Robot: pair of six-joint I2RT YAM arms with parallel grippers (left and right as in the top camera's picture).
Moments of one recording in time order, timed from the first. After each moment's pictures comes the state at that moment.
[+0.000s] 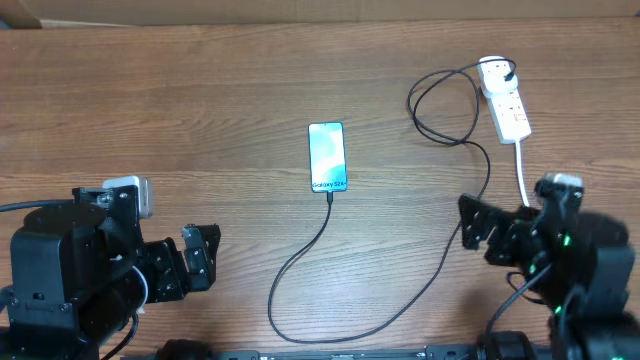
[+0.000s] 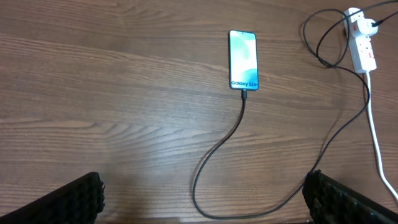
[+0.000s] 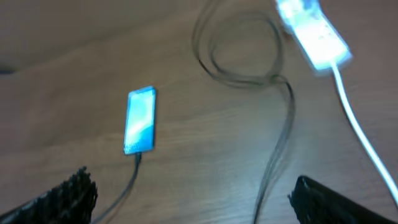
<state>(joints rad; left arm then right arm) -0.12 0.94 1.65 -1.60 0.11 -0.32 0.05 0.61 0.93 -0.93 -0.16 0.30</state>
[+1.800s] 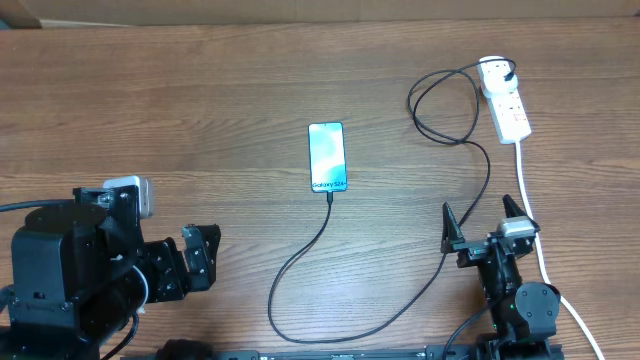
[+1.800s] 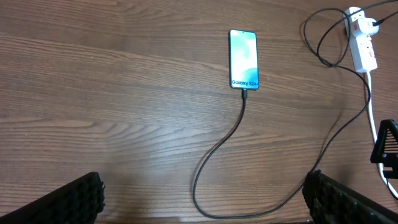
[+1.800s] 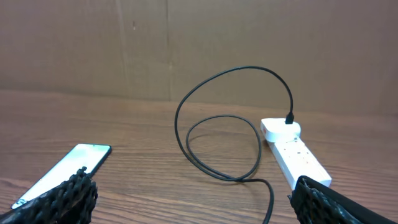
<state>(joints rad) -0.12 0.94 1.65 -1.60 0.11 -0.32 0.07 0.01 0.02 -0.03 -0.06 -0.02</state>
